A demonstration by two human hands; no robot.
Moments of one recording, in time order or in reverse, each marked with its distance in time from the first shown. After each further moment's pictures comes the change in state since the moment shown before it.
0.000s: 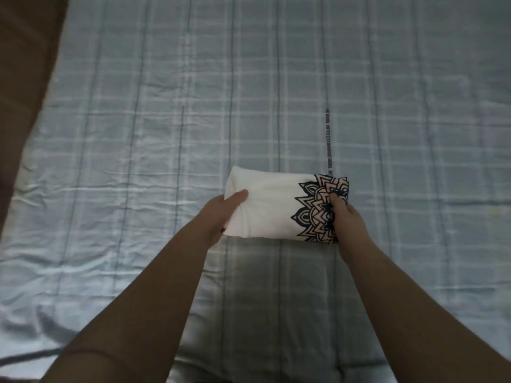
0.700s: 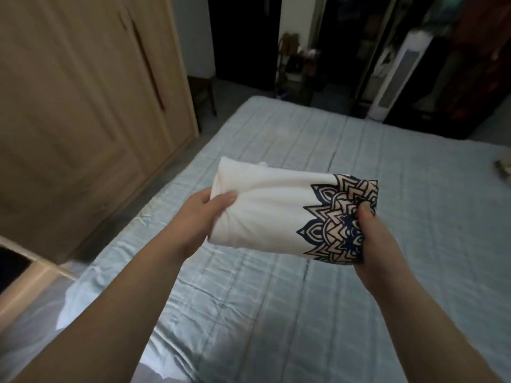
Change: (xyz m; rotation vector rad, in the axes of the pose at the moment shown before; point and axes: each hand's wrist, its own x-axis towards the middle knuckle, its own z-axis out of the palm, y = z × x) left_hand -0.442 0.116 0.056 -0.030 0.072 0.880; right_hand -0.343 -0.217 -0.139 0.124 -0.646 -0.683
